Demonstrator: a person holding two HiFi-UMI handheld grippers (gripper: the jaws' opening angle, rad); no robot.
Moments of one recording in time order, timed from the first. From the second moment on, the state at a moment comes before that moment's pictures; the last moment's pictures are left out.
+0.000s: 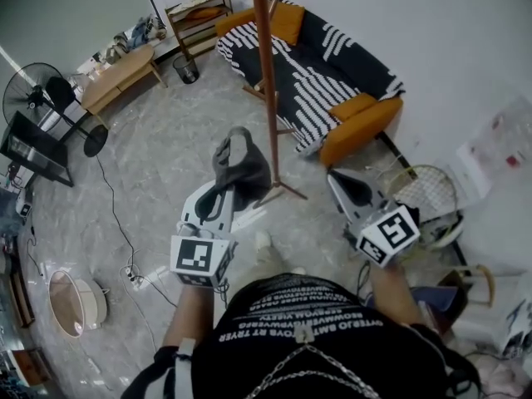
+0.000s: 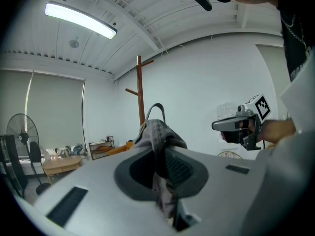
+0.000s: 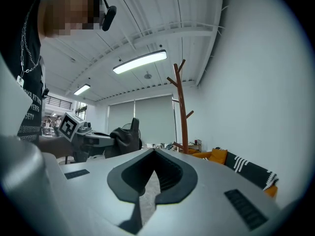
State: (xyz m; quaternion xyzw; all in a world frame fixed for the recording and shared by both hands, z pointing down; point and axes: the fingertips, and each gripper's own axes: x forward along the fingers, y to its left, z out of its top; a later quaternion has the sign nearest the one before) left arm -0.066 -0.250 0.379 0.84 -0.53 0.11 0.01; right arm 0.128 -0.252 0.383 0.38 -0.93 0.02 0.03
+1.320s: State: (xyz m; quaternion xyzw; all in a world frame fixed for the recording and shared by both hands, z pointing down) left arm -0.067 -0.456 0.426 0.88 -0.45 0.15 0.01; right arm 0.111 -0.431 0.398 0.43 -0.90 0.04 0.05
